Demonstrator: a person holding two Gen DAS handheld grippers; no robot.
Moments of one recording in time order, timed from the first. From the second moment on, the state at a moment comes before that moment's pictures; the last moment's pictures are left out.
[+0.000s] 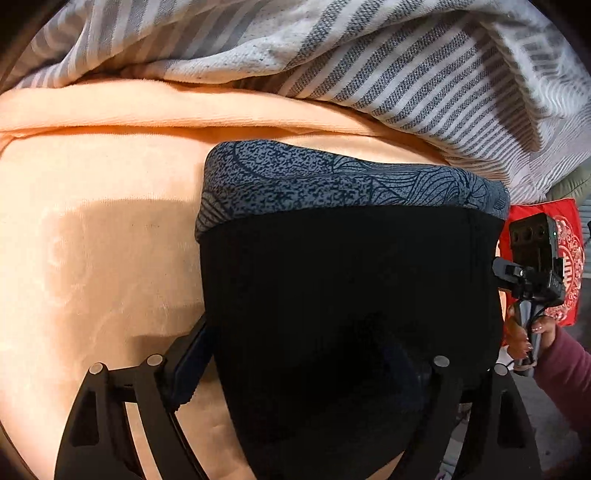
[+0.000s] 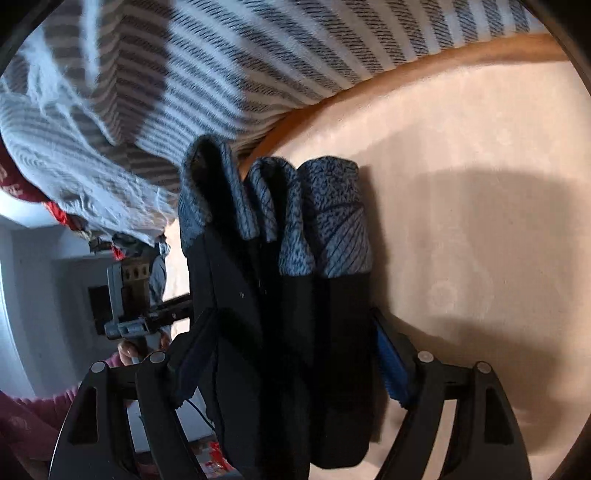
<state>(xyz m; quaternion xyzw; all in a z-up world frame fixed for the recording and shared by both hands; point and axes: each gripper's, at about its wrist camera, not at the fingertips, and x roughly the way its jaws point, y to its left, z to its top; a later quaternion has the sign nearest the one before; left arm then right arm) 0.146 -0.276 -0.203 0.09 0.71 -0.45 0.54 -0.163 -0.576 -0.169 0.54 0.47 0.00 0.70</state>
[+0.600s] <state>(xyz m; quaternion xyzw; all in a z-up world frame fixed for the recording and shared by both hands) 0.095 -0.245 -0.111 0.09 0.66 -0.44 0.61 -0.198 -0.556 -0.122 0.57 0.45 -0.02 0.68</state>
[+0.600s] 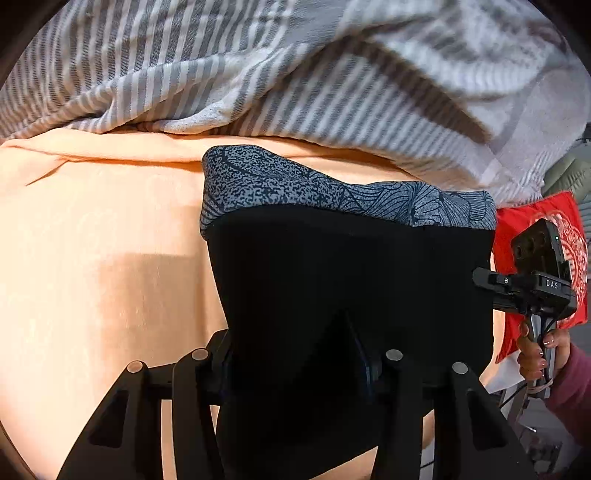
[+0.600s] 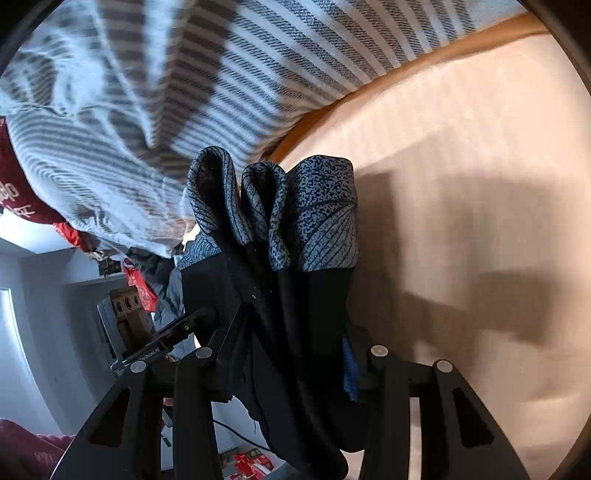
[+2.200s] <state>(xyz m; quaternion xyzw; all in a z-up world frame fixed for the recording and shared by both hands) -0.085 -0.203 -0.079 0.27 0.60 -0.39 0.65 -0.309 -0.402 -0.071 0.42 0.55 -0.24 0.68</state>
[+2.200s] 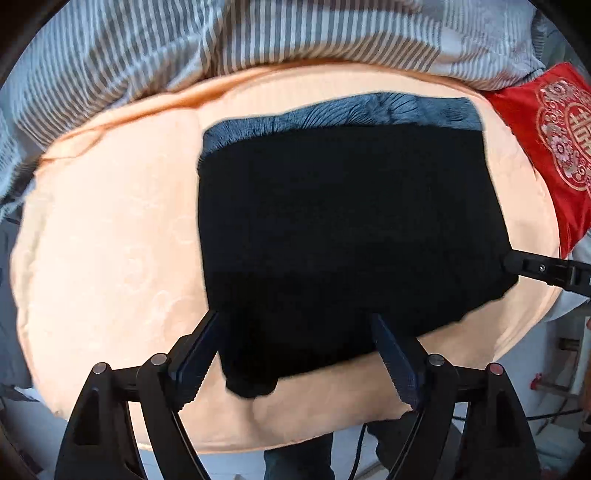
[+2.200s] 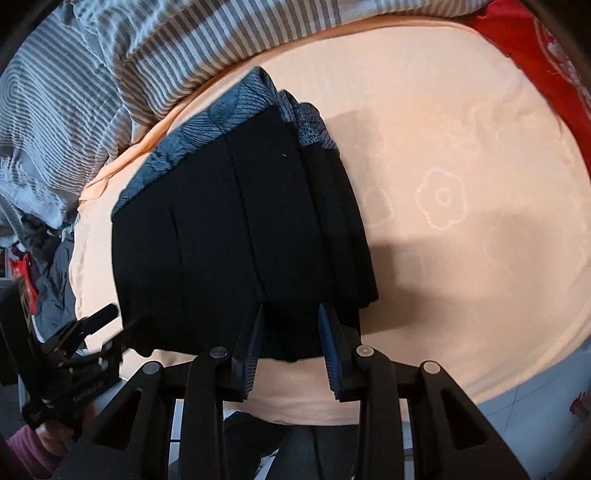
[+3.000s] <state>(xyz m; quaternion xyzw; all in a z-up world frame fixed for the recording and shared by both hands) -0.100 -0.164 0.003 0.28 0.58 -0.35 0.69 -0.294 -0.322 0.026 0.30 0.57 -0.31 0.70</state>
